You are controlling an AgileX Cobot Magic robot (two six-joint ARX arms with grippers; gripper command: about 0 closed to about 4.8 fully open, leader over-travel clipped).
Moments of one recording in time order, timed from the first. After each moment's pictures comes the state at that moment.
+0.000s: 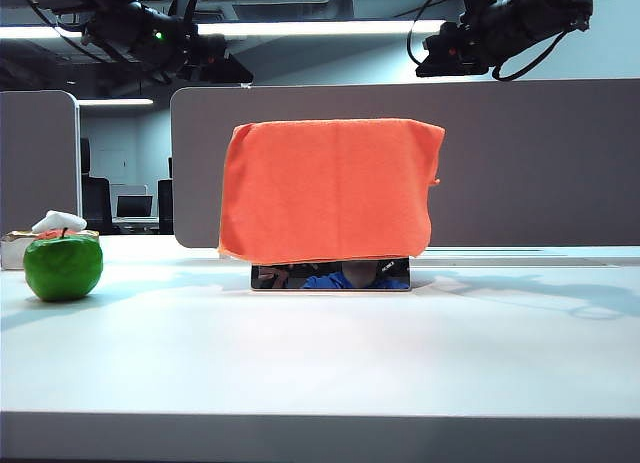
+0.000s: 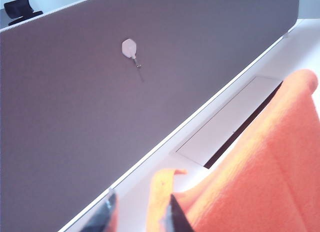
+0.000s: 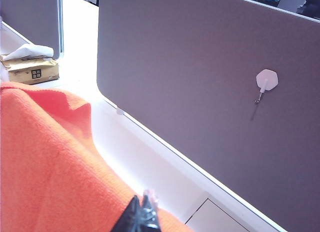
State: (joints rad) left arm -0.14 1.97 1.74 0.12 0.63 0.39; right arm 0.18 1.86 1.54 0.23 -0.49 -0.26
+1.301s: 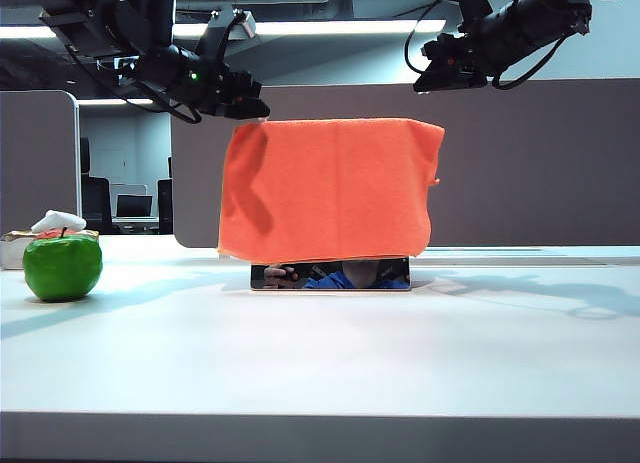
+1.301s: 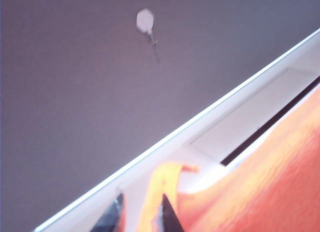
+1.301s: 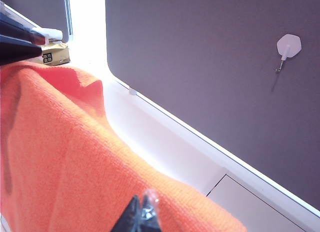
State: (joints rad) left arm -0.20 2.08 1.74 0.23 0.45 0.33; right arm 0.19 1.86 1.54 0.14 -0.49 -0.24
